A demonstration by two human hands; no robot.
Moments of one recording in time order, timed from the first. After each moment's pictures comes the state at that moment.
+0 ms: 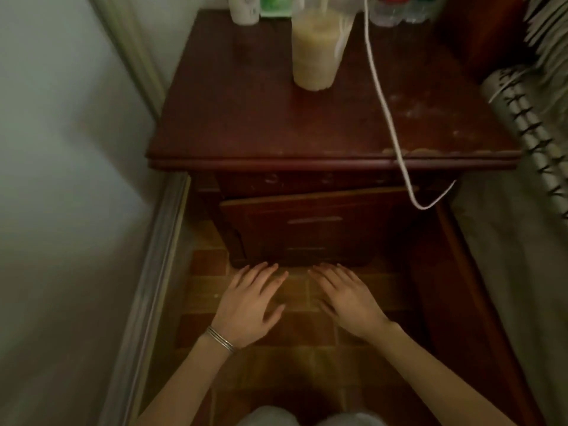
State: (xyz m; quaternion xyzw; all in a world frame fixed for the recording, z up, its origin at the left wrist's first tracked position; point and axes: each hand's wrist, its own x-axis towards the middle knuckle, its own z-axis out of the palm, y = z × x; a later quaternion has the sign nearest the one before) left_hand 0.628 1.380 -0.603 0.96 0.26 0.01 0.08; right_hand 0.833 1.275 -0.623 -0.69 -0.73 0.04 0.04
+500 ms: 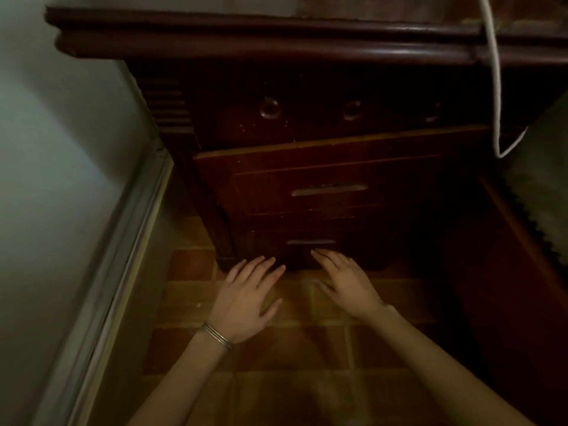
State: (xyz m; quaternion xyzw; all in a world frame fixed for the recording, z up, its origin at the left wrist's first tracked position) left_hand 0.642 1.415 -0.745 0.96 0.27 0.05 0.07; right_hand 0.864 1.327 -0.767 -0.73 -0.67 0.09 0.11
